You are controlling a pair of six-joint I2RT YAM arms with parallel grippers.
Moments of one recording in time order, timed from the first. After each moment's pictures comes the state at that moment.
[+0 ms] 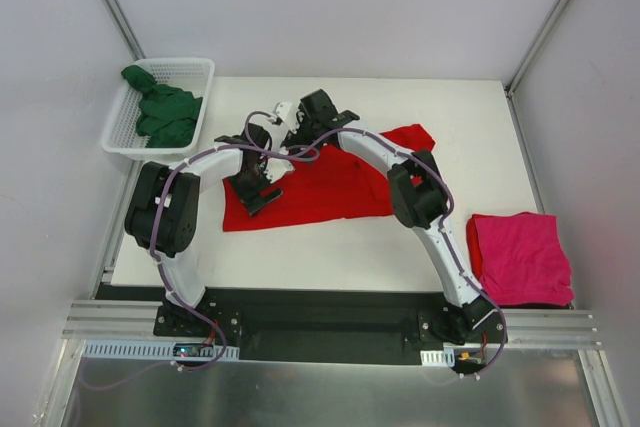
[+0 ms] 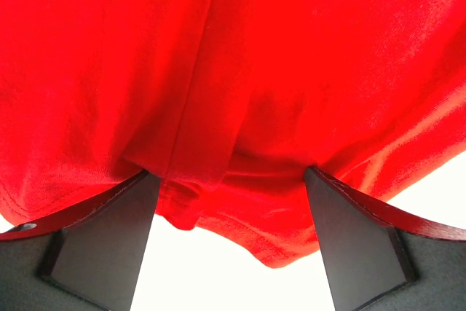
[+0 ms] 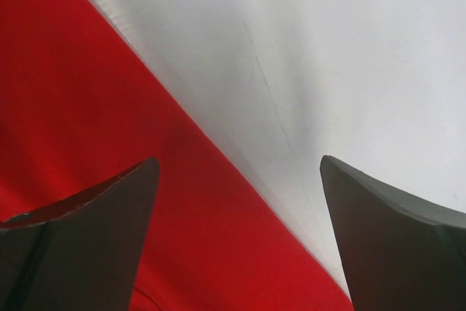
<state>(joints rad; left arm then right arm) -0.33 1.81 1.16 -0.75 0.05 0.64 0.67 2.46 2.14 -0.50 -0.16 -0.58</state>
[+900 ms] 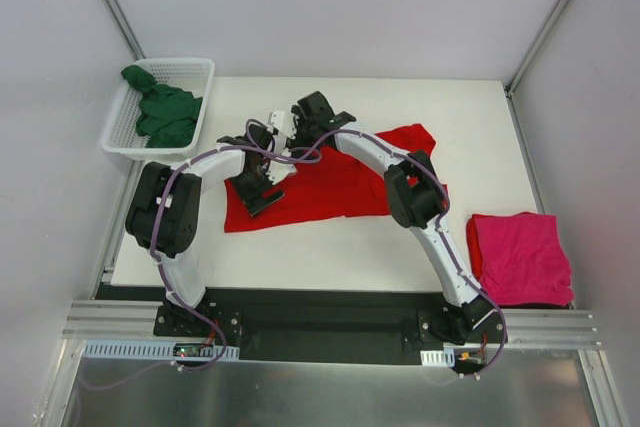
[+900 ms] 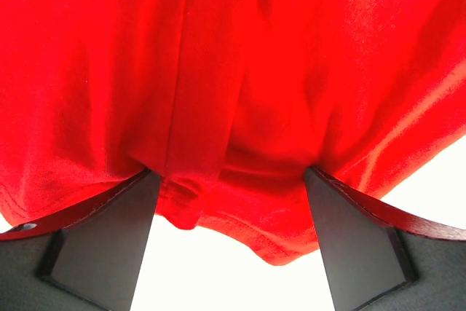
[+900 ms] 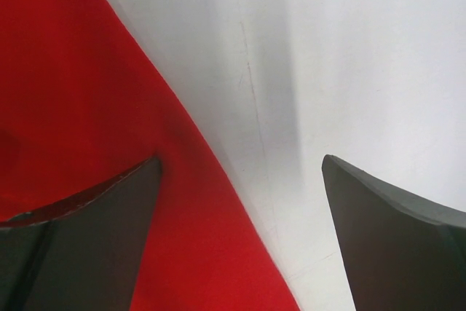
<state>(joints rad) -0.35 1.81 1.16 -0.76 0.05 0.64 0.68 2.50 2.18 -0.51 -0.12 -0.82</state>
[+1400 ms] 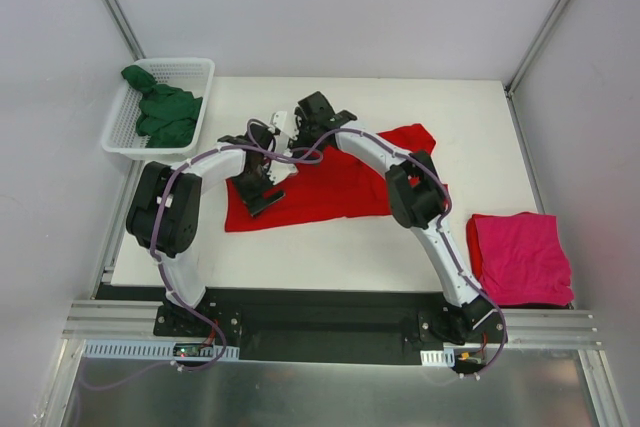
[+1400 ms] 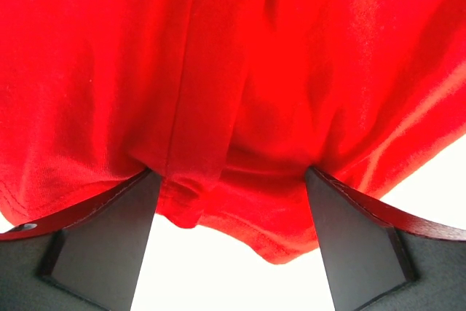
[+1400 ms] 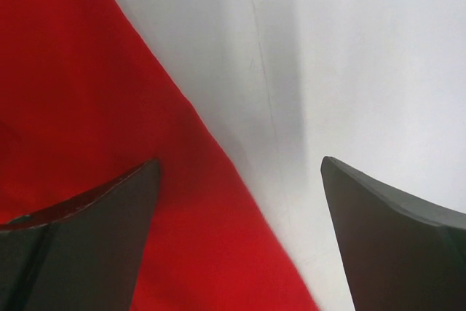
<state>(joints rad) -0.35 1.81 1.16 -0.76 0.05 0.64 0.68 2.49 2.18 -0.56 -0.10 -0.80</state>
